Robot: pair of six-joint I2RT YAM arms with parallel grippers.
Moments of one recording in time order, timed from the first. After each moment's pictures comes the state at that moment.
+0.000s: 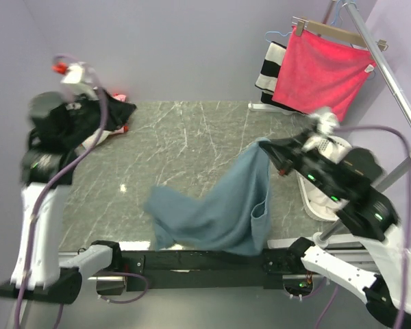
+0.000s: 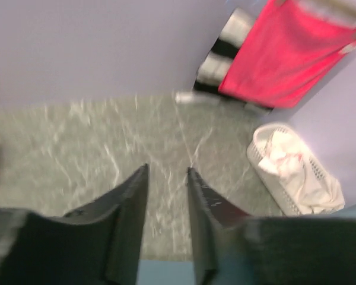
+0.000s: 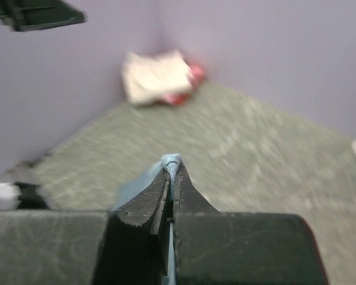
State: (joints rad) left arm -0.11 1.06 1.64 -0.62 0.40 -0.33; right arm 0.66 0.75 1.36 -0.54 -0.12 0.15
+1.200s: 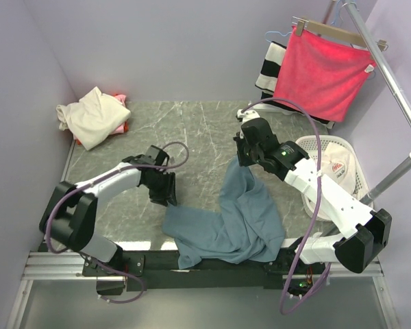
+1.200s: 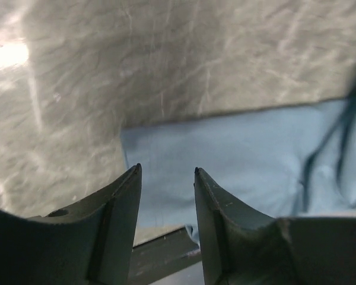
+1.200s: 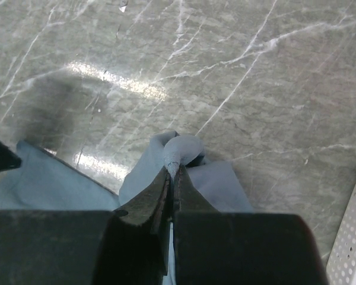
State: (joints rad) left arm -0.47 1.48 0.89 -0.66 0.30 -0.46; right arm 0.64 1.30 1.28 -0.73 0.22 0.25
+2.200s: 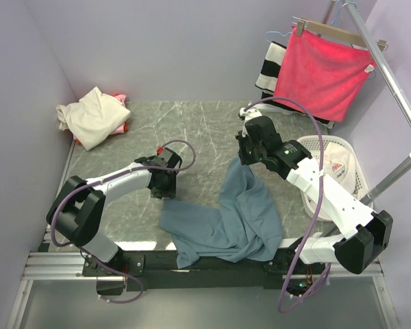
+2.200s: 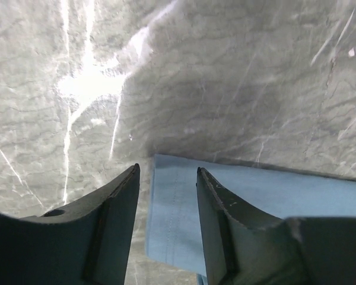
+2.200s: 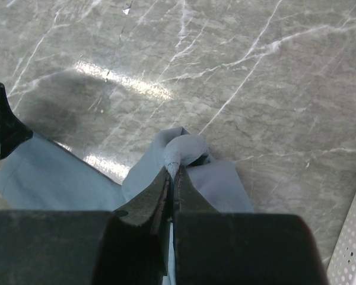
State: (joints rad) left arm -0.60 1.56 0.94 -0.62 -0.13 -0.58; right arm 0.60 1.29 1.28 -0.72 0.17 0.23
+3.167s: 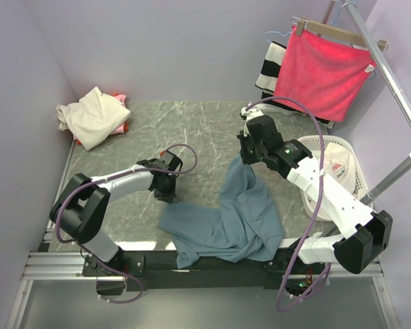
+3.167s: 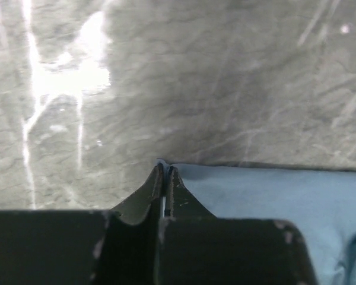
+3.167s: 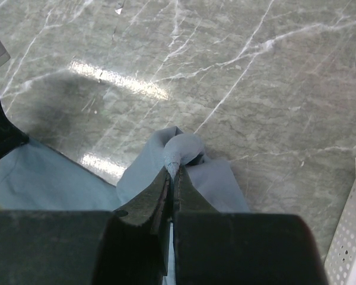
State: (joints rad) left arm -0.60 1.60 0.90 -0.55 -0.05 -0.57; right arm 0.58 1.30 1.28 -0.72 0.17 0.22
